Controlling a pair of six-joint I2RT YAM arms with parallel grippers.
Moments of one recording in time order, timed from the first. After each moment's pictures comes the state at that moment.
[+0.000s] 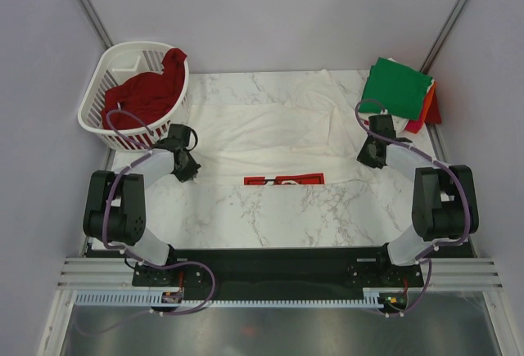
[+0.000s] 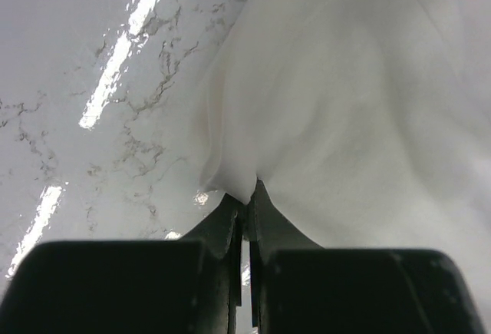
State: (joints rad) left arm -0.12 1.59 0.86 -0.43 -0.18 -0.73; right arm 0.04 1.60 0.89 -0.30 0.16 0.52
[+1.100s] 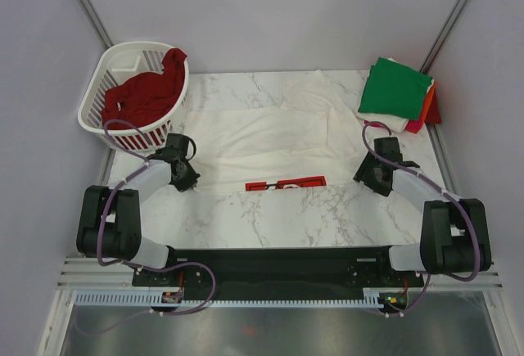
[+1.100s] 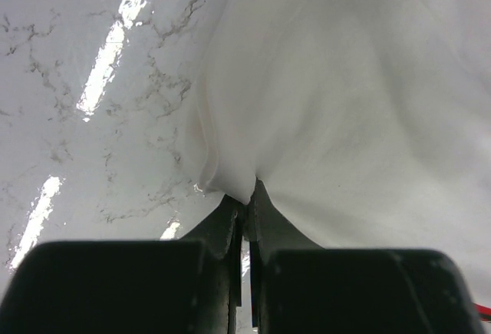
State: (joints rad) left arm -0.13 1.46 0.74 -0.45 -0.15 -0.73; right arm 0.04 1.36 0.65 -0.37 0.12 0.57
